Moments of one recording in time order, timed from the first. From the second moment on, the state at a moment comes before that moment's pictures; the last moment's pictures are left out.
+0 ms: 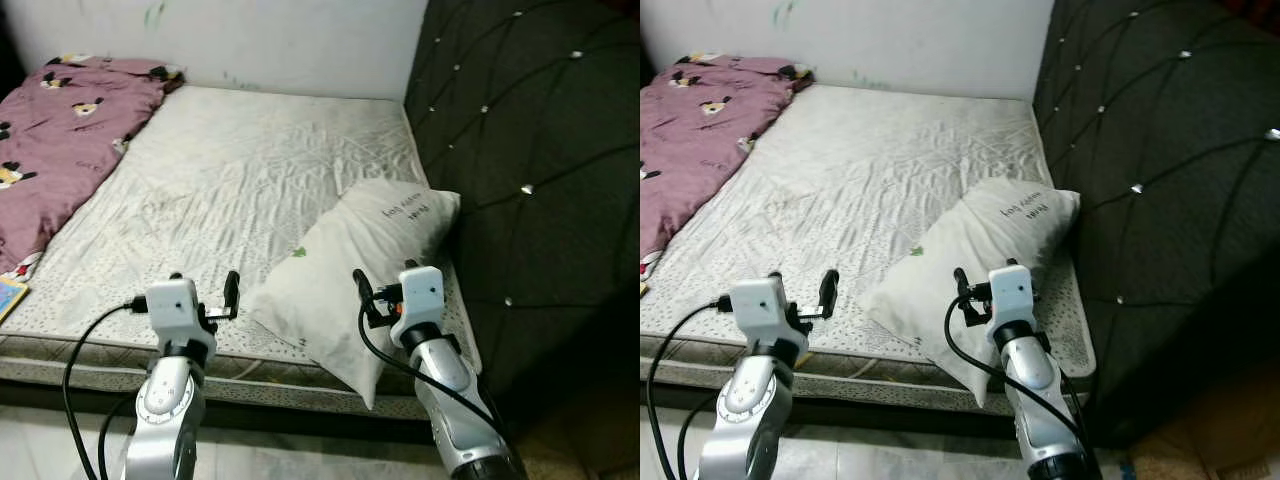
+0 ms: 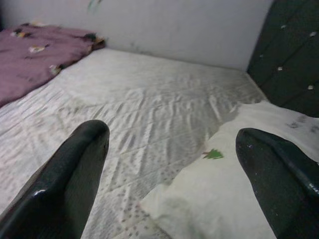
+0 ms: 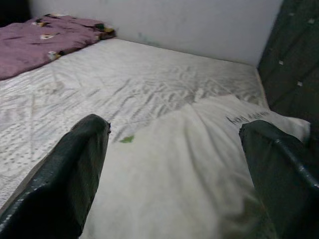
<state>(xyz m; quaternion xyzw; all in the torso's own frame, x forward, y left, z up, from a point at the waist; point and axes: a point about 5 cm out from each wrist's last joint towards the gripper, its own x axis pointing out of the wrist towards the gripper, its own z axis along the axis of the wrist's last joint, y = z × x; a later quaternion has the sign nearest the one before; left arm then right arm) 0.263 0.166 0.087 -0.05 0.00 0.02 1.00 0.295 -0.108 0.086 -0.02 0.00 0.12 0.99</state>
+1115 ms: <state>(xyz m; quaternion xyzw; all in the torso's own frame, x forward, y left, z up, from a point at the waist) 0.268 0.165 0.096 -0.06 -0.02 0.01 1.00 0.297 -0.106 0.084 -0.02 0.01 0.12 0.99</state>
